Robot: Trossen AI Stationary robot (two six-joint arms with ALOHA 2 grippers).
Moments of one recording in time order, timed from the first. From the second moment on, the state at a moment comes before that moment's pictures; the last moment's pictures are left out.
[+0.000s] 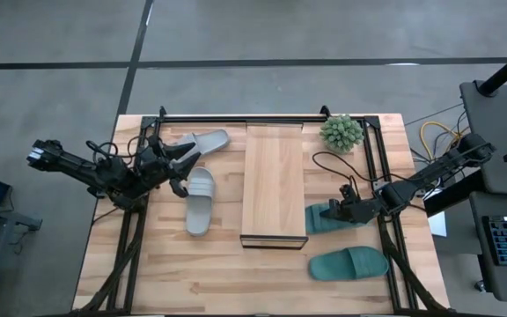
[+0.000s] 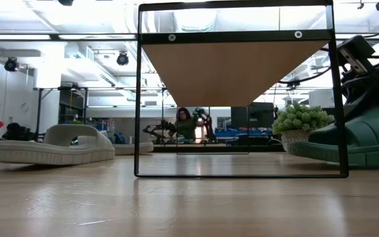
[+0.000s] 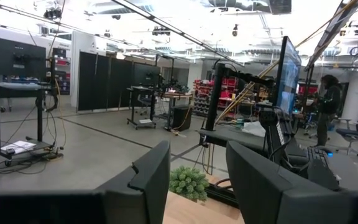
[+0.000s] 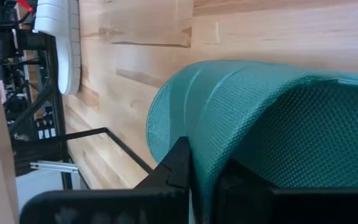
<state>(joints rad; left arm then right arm) -0.35 0.75 0.64 0.47 -0.87 0.11 0.48 0.85 0.19 -0.07 0.39 1.83</state>
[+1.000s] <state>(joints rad) -0.35 0.75 0.64 0.47 -0.87 0.11 0.48 0.78 0.19 -0.10 0.37 1.81</state>
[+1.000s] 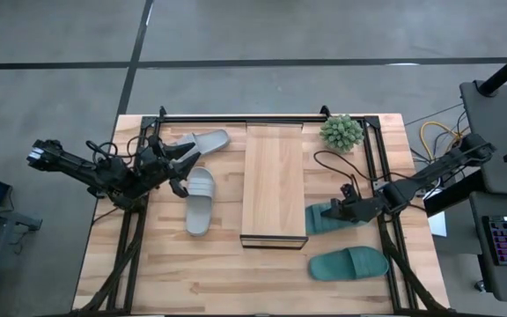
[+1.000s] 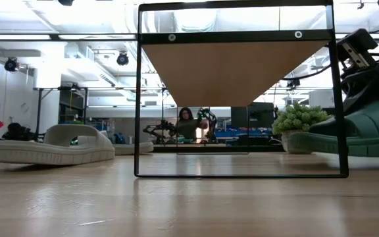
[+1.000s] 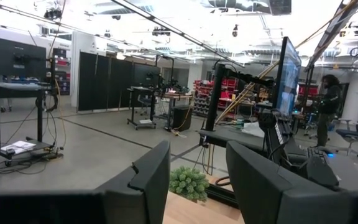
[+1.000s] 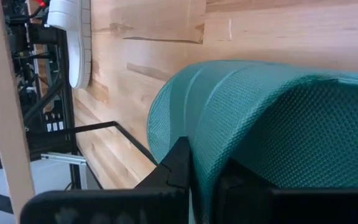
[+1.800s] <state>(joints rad) -0.35 0.75 0.64 0.47 -0.87 0.11 0.48 0.75 0.40 -0.50 0.38 1.76</state>
